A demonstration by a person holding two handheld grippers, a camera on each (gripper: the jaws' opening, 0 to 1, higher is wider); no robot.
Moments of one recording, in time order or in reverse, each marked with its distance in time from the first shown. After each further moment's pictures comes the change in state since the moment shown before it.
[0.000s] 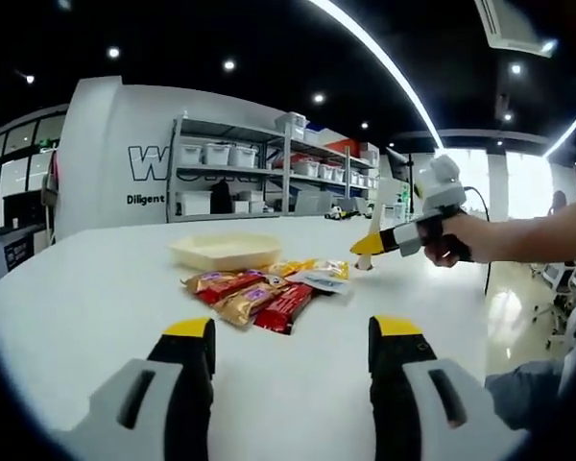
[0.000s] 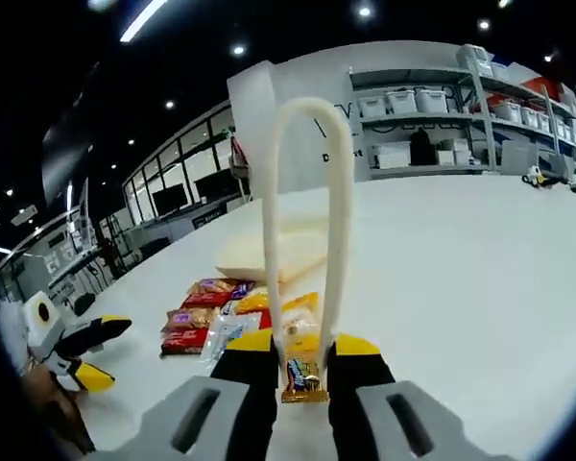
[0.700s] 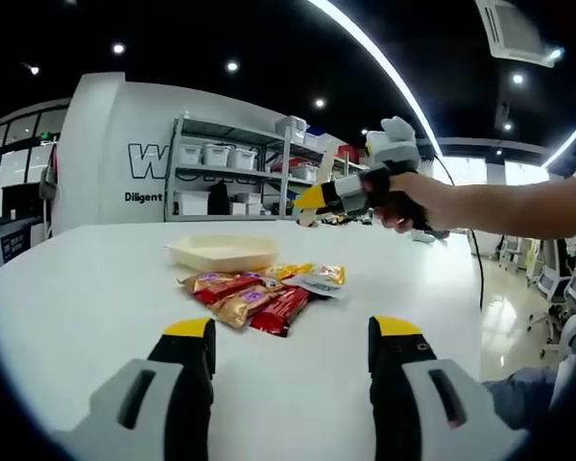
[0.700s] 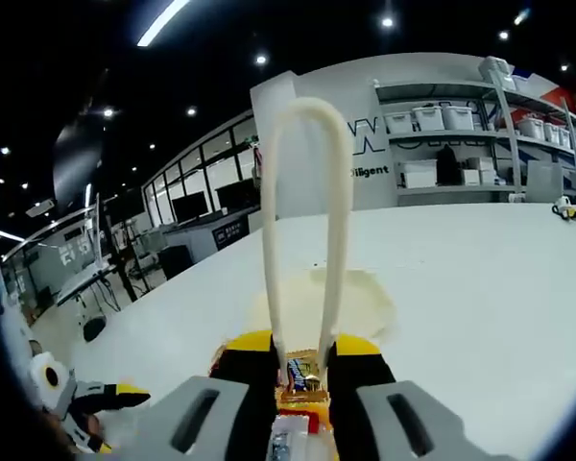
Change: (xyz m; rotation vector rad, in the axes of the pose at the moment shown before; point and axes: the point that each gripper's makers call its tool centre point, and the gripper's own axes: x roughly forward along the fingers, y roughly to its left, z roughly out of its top) left arm -0.001 0.000 0.002 -0.037 -0.014 -0.016; right arm 0.082 0.061 0.078 -0.087 -0.032 0.092
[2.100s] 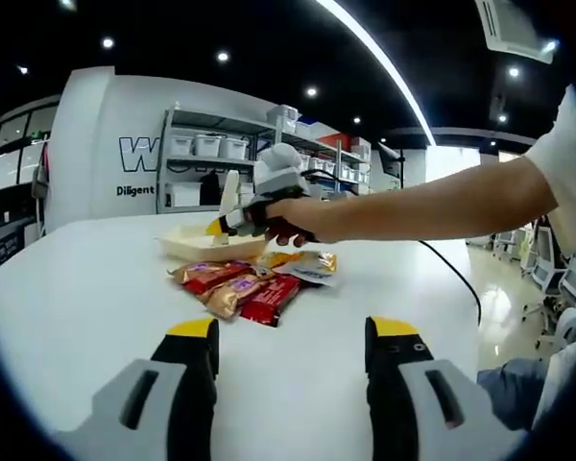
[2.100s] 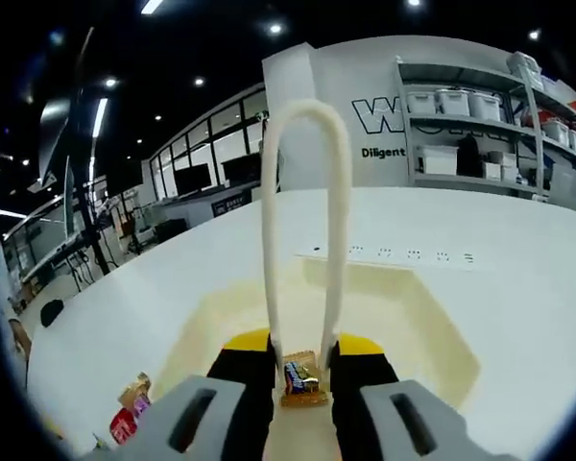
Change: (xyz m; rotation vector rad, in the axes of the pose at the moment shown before) left arm 0.006 -0.007 -0.009 0.014 0.052 -0.030; right arm 0.141 -0.031 -0.029 -0.062 0.084 0.021
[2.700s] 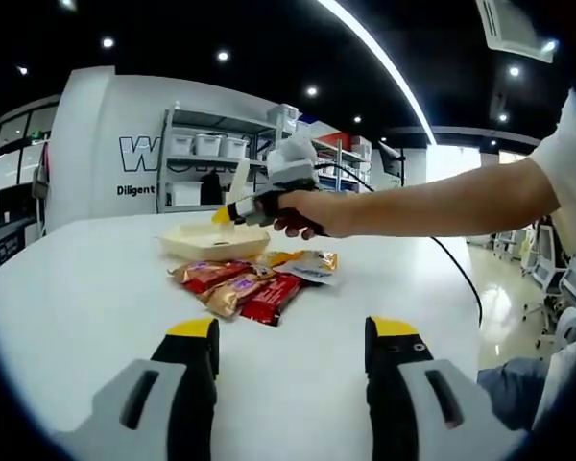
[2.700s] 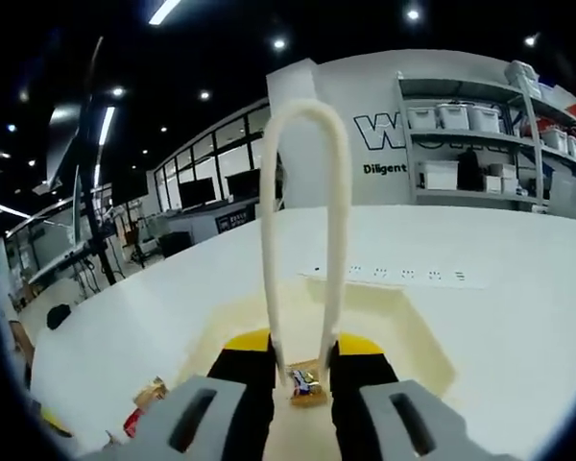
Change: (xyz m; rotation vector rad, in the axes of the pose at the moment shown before) left arm -0.001 0.001 -0.001 0.001 0.003 0.002; right arm -0.026 0.006 0.020 -0.013 -0.069 0.019
